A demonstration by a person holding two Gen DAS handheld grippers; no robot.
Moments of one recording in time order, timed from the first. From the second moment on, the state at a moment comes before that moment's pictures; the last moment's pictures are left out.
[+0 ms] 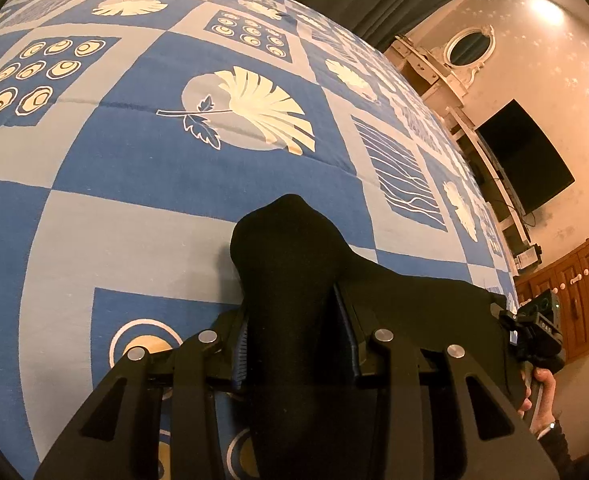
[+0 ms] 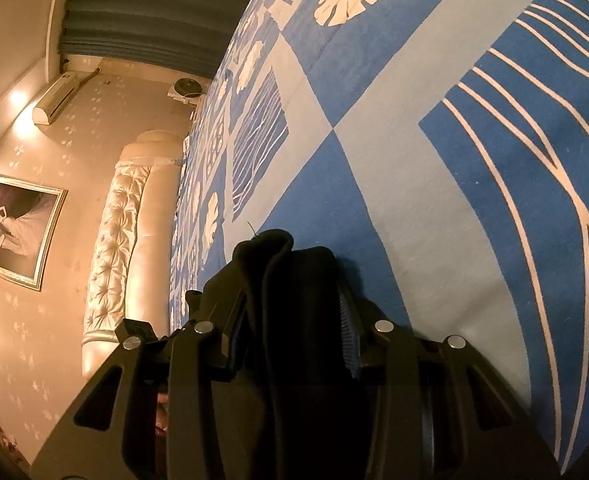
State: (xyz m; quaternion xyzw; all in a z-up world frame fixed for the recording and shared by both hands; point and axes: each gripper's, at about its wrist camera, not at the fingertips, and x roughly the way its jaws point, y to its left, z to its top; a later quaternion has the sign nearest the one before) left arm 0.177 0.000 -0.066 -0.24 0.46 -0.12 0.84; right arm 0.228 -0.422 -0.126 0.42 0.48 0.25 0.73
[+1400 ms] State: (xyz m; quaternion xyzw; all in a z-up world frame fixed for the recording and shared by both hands) left arm 0.242 0.139 -0.054 -0.30 0.46 -0.03 0.84; right arm 0.347 -0.274 -0.122 0.42 0.49 0.29 0.70
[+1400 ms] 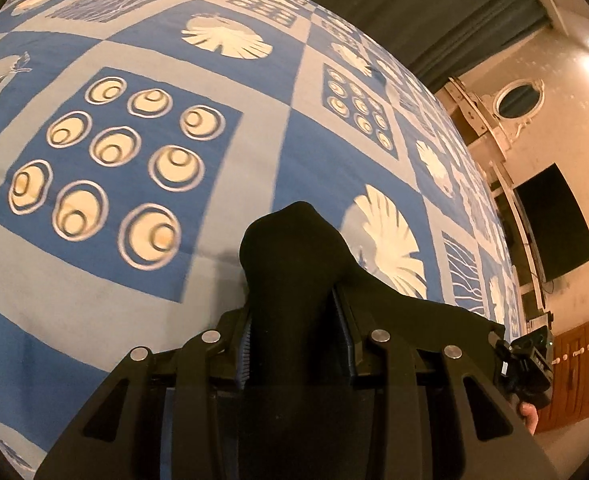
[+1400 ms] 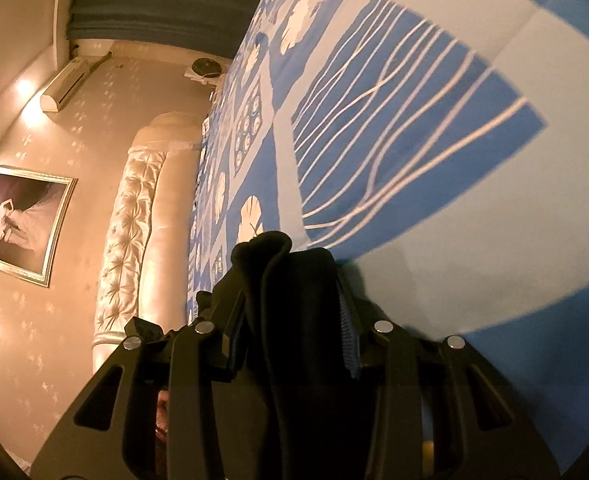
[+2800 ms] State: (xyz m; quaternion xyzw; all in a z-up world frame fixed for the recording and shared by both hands) left arm 0.158 0.178 -0.066 -0.40 0.45 -0.12 0.79; right arm 0.292 -0.281 -0.107 0.43 0.51 0.28 0.69
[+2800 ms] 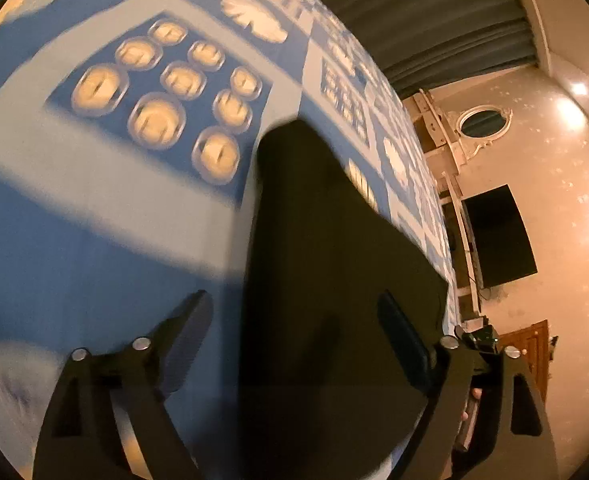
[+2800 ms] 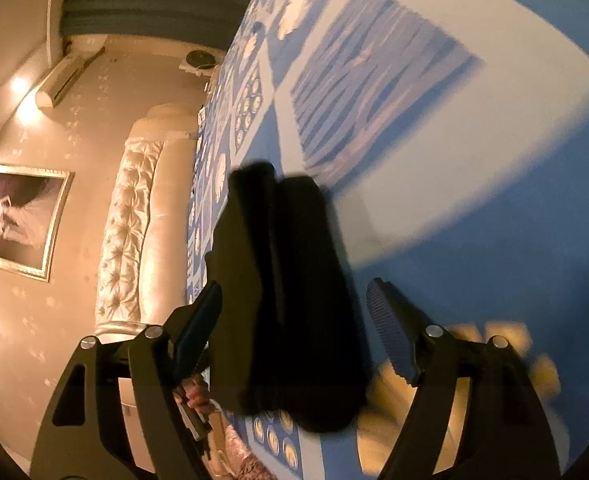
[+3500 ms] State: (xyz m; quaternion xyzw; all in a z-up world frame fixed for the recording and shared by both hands) left arm 0.107 0.144 -0.076 -0.46 0.41 -0.10 0.78; right arm 0.239 -0.265 -0.124 0.43 0.52 0.28 0.69
